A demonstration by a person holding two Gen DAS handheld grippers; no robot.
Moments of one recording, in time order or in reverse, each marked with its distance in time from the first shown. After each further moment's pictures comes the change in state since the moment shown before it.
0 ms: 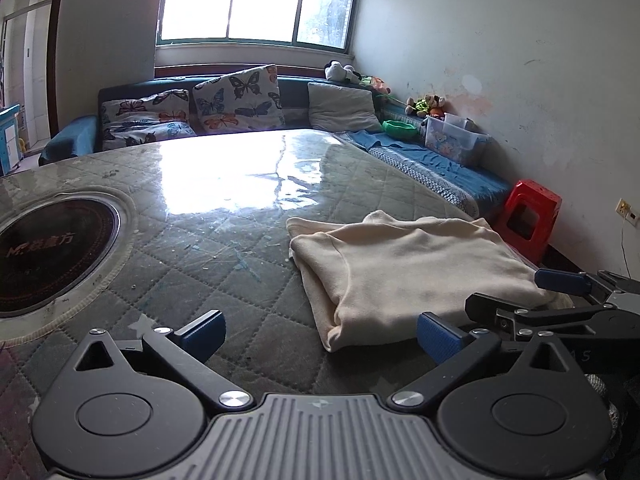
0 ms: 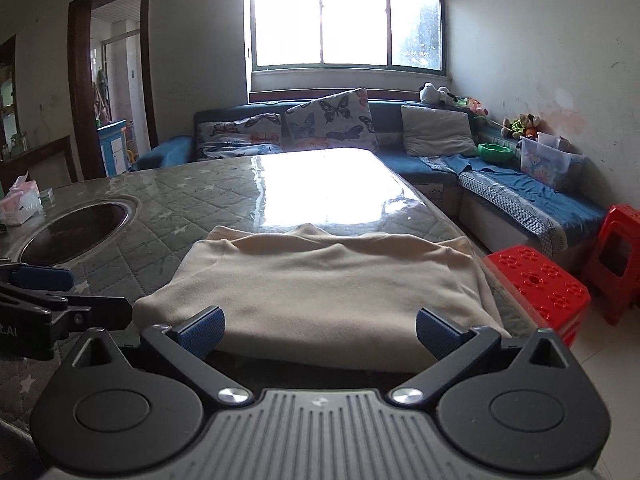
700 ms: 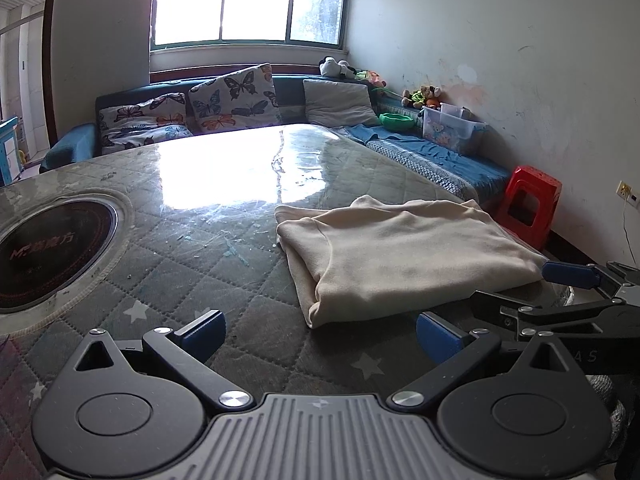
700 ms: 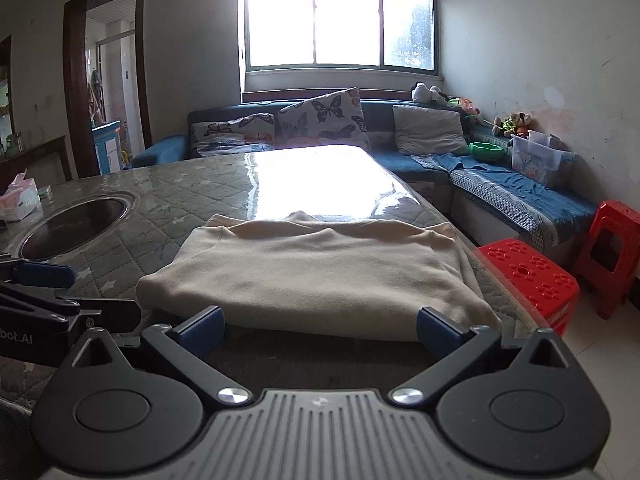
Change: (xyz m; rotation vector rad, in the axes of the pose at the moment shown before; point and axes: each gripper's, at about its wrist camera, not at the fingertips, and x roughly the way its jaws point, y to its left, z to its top) left arm -0.007 -0.016 -0.013 0.039 0.009 0.017; right arm -0.017 0.001 -0.016 0.009 -0.003 -0.020
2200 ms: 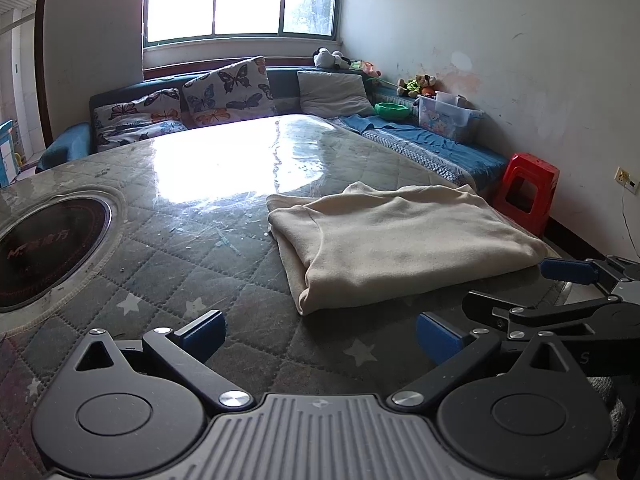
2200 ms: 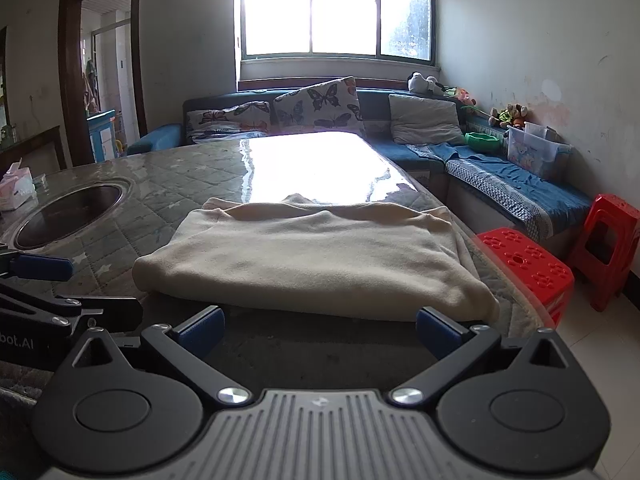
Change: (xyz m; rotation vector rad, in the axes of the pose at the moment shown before) left arm 0.005 -0.007 -0.003 0.031 0.033 -0.006; right arm 0.002 0.003 -0.007 -0.003 0.037 -0.021
